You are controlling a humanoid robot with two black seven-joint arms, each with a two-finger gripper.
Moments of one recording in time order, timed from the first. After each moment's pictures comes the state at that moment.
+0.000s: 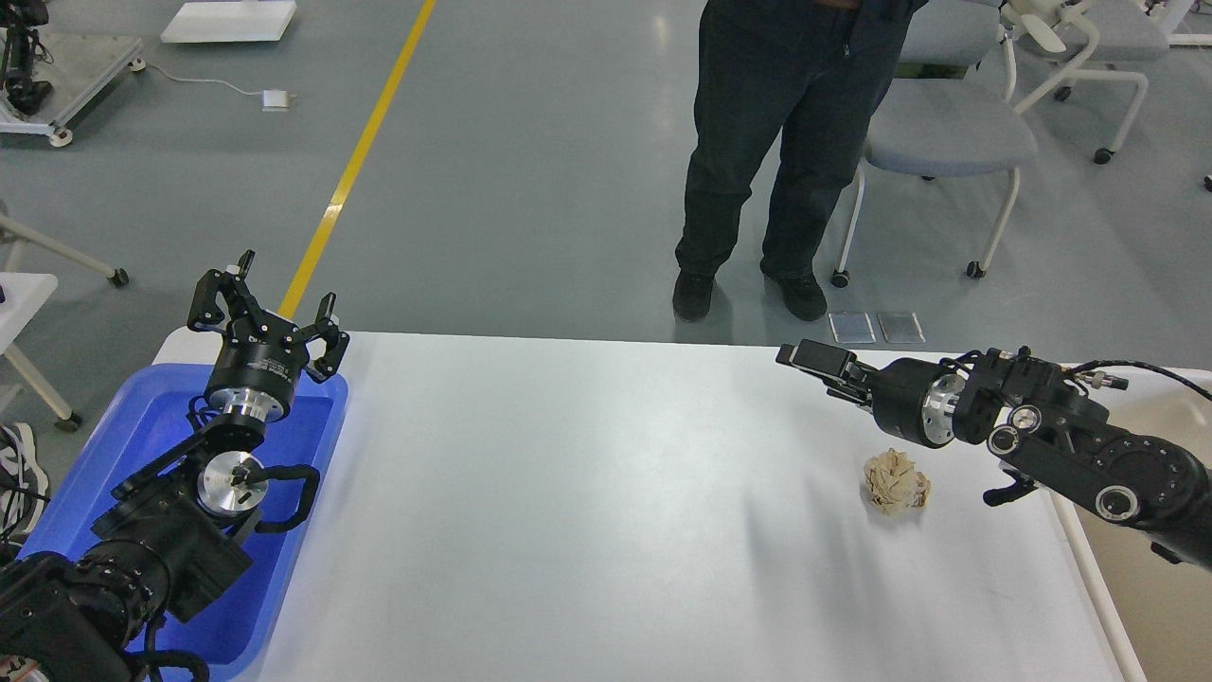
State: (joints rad) left arm -0.72 0.21 -0.75 -0.21 -0.11 -0.59 -0.58; right arm 0.85 -0.52 0.25 0.95 -1.13 0.06 0.17
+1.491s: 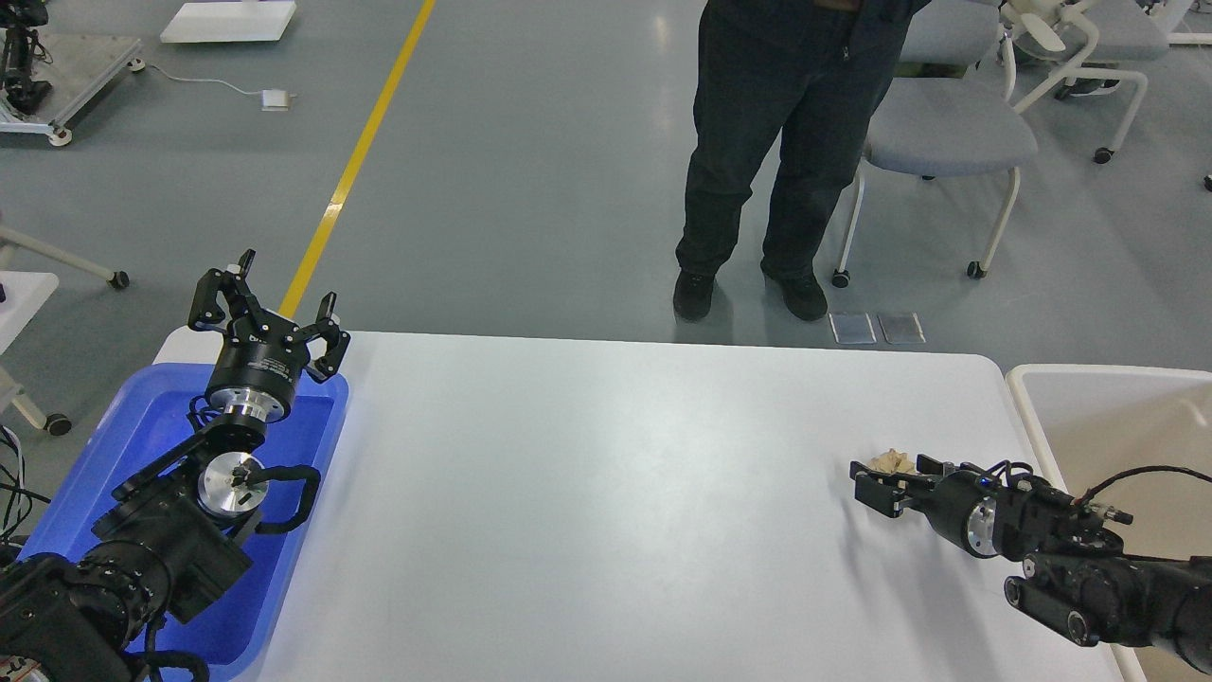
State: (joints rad) left arm -0.72 0.21 -0.75 -0.21 -0.11 -0.59 -0.58; right arm 0.74 -0.36 -0.20 0.50 -1.24 -0.36 0.34
